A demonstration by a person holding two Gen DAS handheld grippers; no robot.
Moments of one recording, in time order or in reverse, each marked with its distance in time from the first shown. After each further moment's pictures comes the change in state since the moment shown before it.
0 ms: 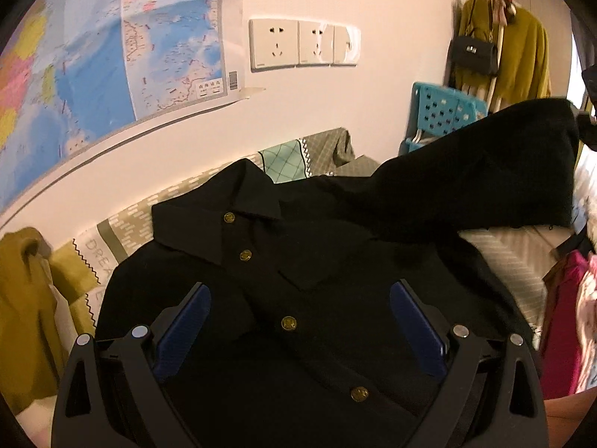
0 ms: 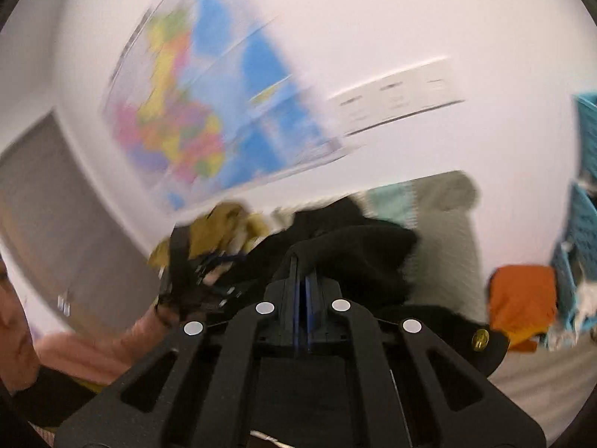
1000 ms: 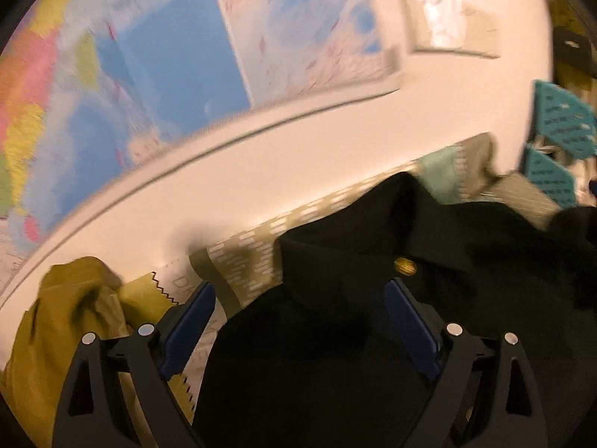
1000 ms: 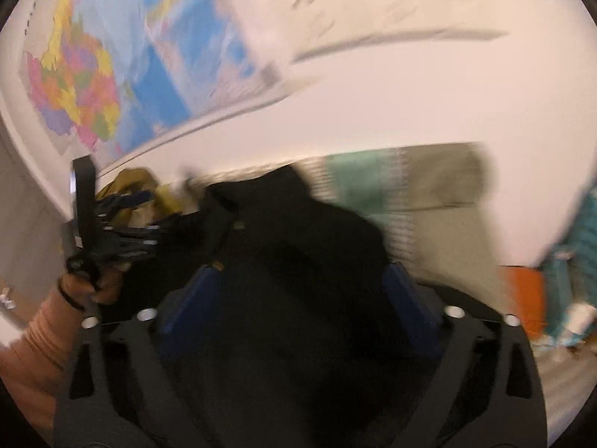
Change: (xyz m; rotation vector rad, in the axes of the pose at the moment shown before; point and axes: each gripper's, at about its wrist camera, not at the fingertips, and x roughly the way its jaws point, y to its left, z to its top) left arm 0.056 0.115 0.042 -0.024 0.041 0.366; right arm 0.157 -0.070 0.014 0.013 0.104 -0.305
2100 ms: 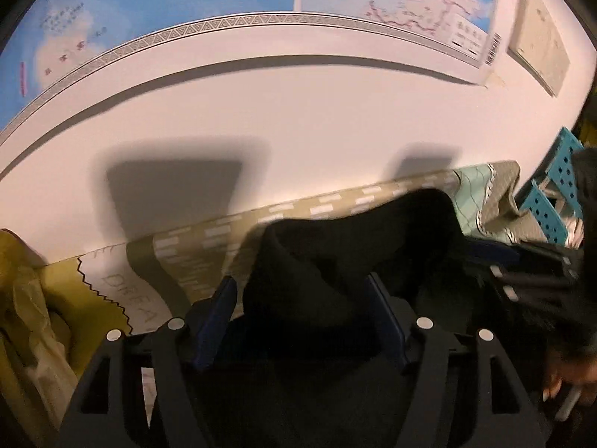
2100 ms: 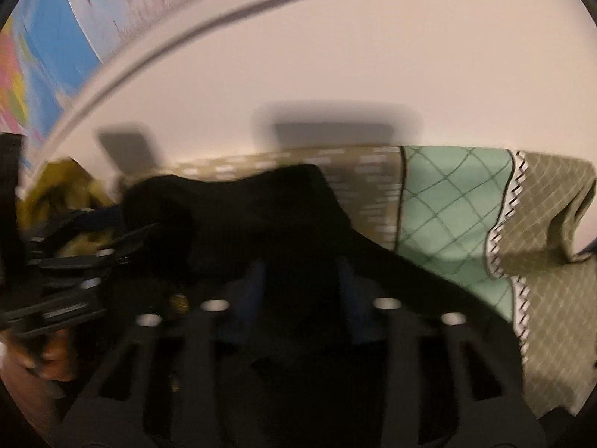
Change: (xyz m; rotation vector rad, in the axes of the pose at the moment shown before) left arm 0.094 0.041 0.028 -0.223 0.190 -0.147; right arm 0.205 0.058 0.059 -0.041 0.213 -0.079
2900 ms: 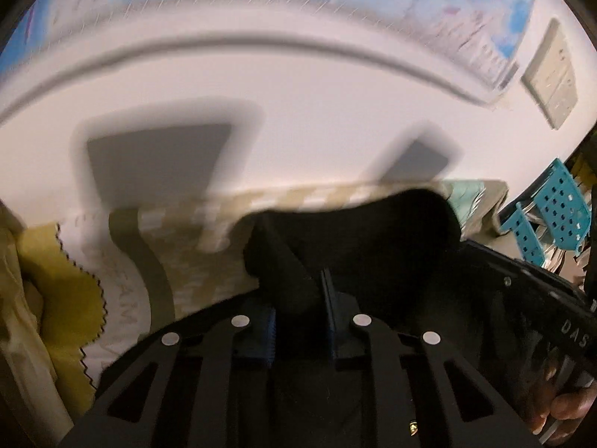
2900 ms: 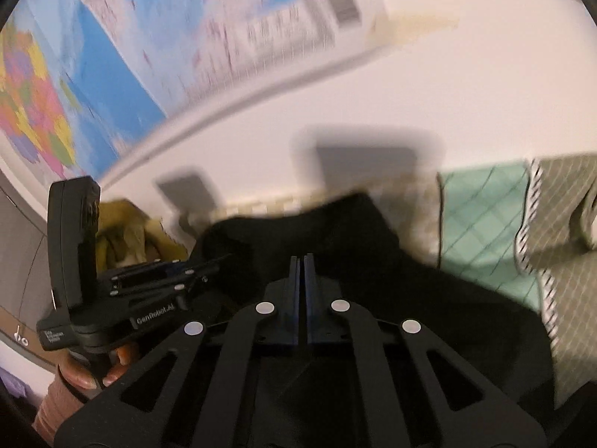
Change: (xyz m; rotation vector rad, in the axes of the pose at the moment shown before) left arm 0.010 0.004 0.010 -0.132 0.044 -0.105; right arm -0.037 0.020 0.004 0.113 -0.124 0.185
